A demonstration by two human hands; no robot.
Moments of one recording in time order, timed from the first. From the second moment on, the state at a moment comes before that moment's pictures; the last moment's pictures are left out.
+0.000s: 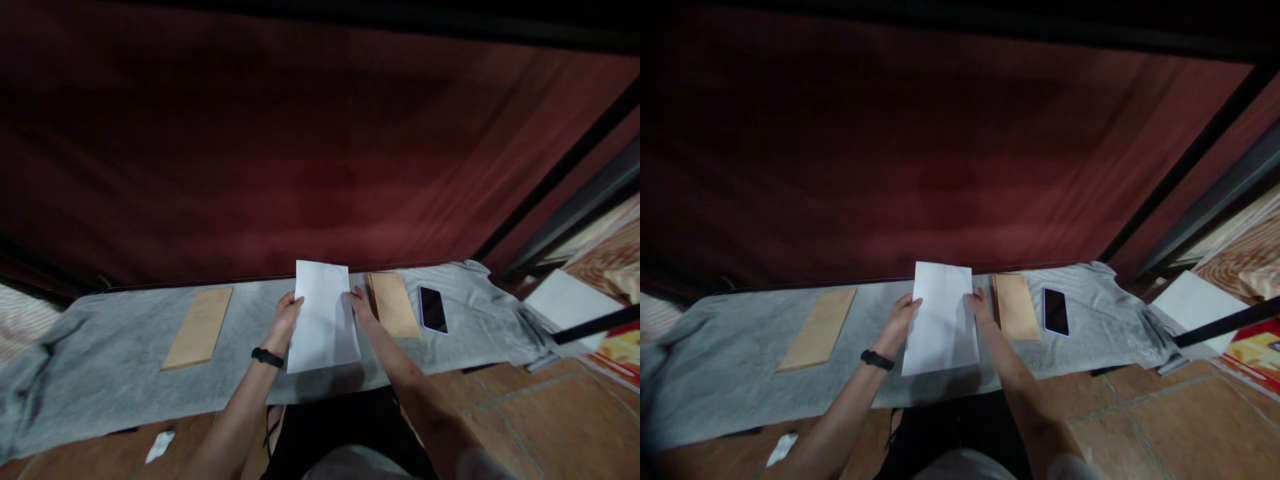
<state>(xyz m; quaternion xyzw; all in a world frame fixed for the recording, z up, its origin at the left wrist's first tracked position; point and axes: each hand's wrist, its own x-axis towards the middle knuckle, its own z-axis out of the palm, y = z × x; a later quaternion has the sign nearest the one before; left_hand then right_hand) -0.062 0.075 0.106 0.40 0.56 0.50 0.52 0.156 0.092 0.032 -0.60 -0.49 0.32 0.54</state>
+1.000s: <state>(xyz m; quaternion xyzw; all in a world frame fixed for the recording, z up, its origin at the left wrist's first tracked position) -0.140 -0.083 0.037 0.86 0.41 0.17 0.23 0.204 -0.104 0.010 -0.45 -0.82 0.23 0.26</state>
